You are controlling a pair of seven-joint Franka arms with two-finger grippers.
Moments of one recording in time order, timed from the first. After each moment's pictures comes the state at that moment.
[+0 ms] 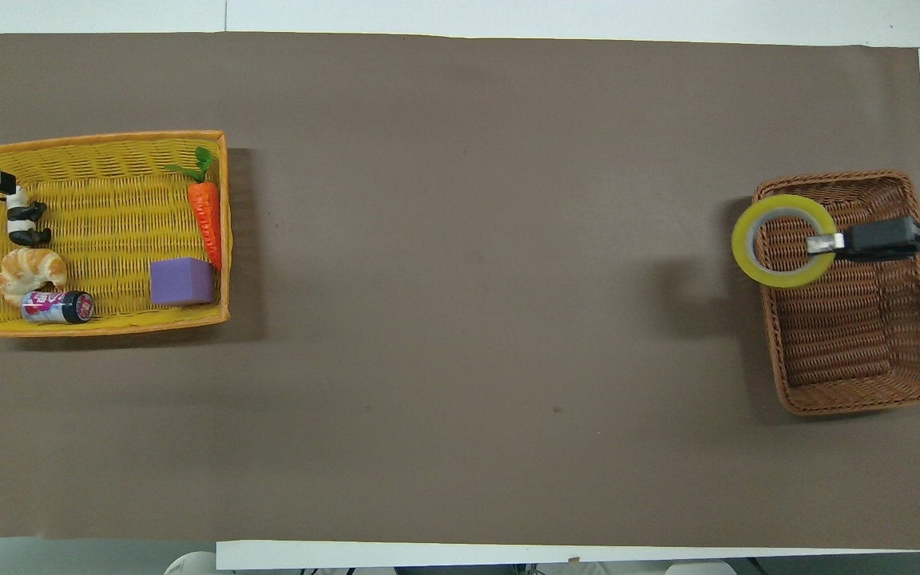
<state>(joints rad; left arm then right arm) 0.15 0.11 -0.09 -1.60 -0.10 1.69 0.08 -0.36 0.20 -0.19 -1.84 0.75 1.46 -0.71</state>
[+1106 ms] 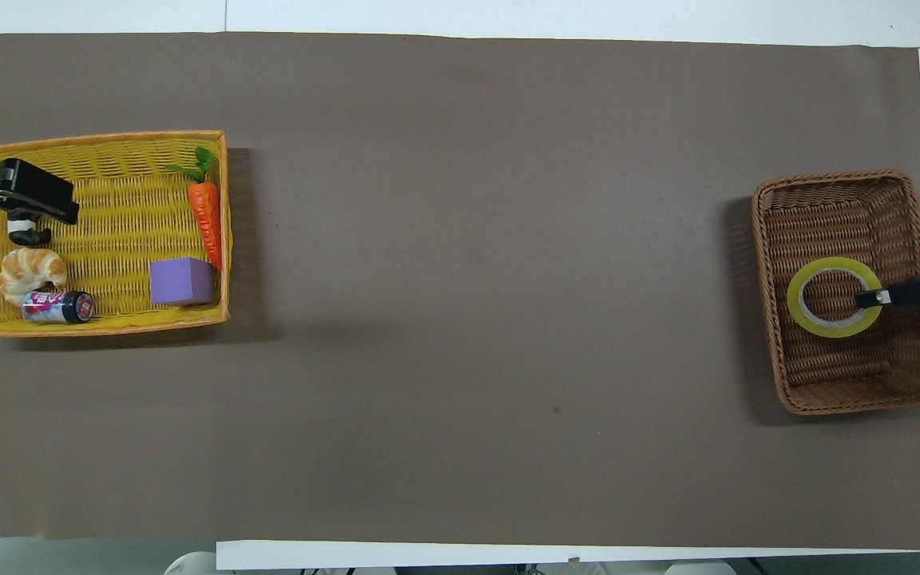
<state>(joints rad) -0.06 0.05 -0.11 -1.48 0.01 1.45 -0.01 -0.48 0.42 -0.17 -1.75 0.63 1.43 -0.97</state>
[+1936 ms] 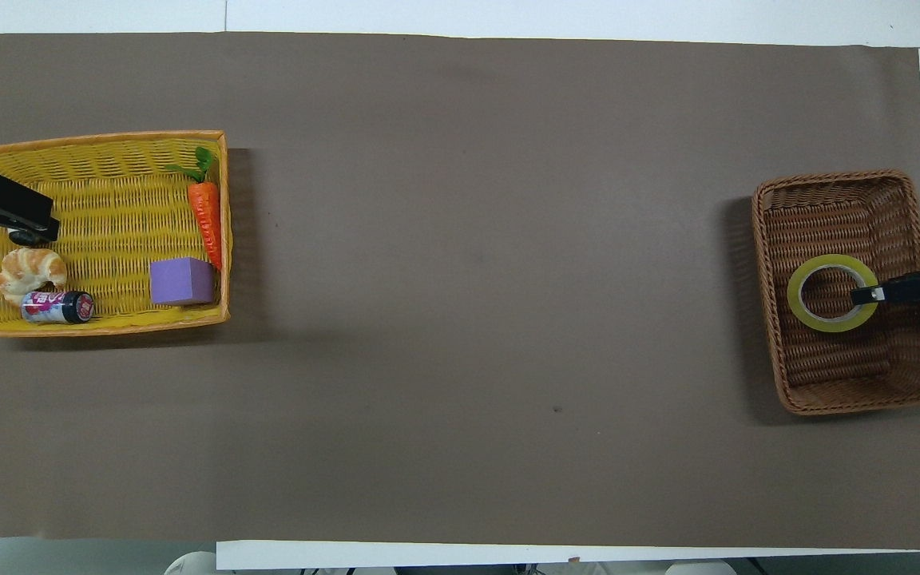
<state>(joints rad) -0.04 0.03 -0.06 -1.53 0.01 1.44 -0.01 -0.46 0.42 -0.17 -1.77 0.60 1.53 -1.00</state>
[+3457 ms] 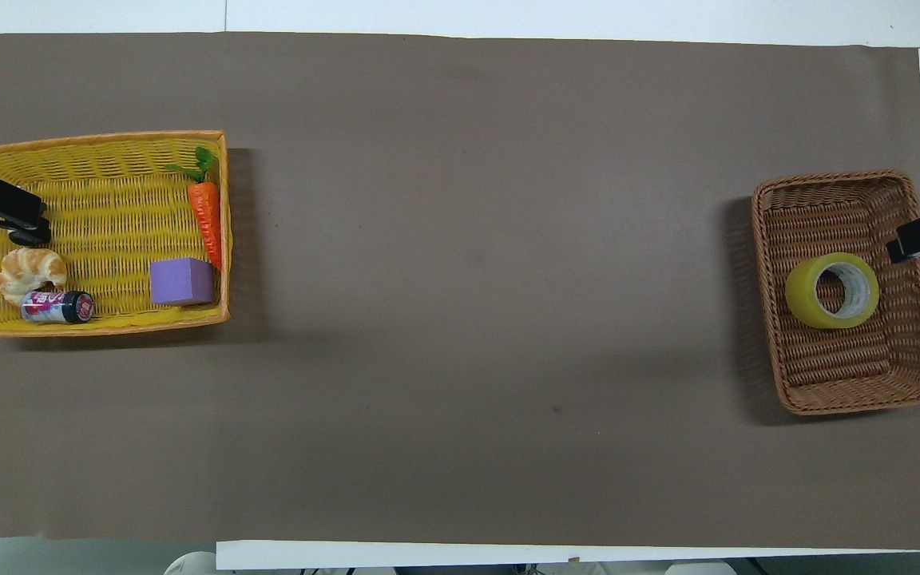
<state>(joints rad) -0.04 0.03 -0.06 -1.53 0.01 1.44 -0.01 0.06 -0.01 -0.17 -1.56 -0.03 1.42 -0.17</state>
